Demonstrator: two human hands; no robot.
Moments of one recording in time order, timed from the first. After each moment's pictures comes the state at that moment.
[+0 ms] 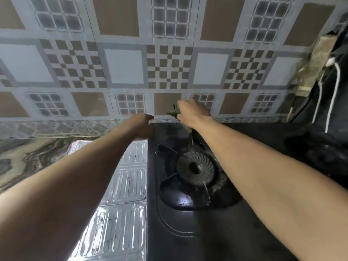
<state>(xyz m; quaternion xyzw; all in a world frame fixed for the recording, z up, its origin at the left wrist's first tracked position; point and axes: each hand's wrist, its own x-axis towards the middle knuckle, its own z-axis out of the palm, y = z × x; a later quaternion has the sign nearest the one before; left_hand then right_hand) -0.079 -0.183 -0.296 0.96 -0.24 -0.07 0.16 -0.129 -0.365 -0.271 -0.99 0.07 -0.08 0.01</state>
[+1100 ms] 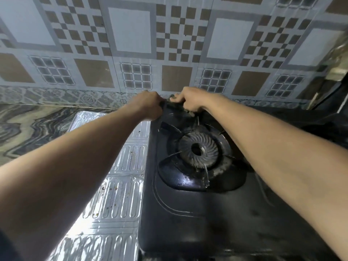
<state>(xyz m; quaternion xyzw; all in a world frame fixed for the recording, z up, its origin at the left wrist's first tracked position) -0.082 -0.195 -0.308 0.96 -0.26 -0.05 0.08 -0.105 -0.369 -0.292 -0.98 0.01 0.14 0.12</state>
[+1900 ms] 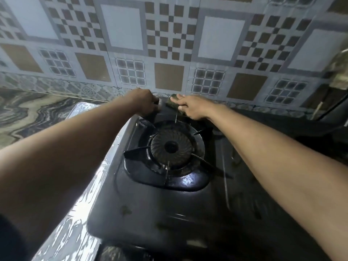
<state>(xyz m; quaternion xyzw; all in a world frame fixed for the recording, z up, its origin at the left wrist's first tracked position) -0.098 -0.239 -0.306 0.98 -0.20 -0.08 0.00 -0.122 -0.446 -0.326 -0.98 -0.13 0.12 0.13</state>
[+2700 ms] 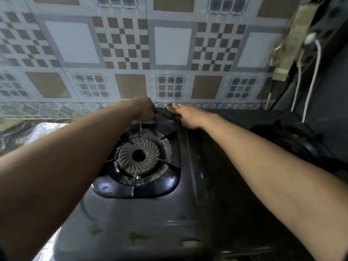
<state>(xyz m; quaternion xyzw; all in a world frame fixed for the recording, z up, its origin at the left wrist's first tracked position) -0.119 -0.338 -0.284 0.95 -0.28 -0.13 0.01 -0.179 -0.520 -0.314 -0.99 -0.03 0.11 0.12</state>
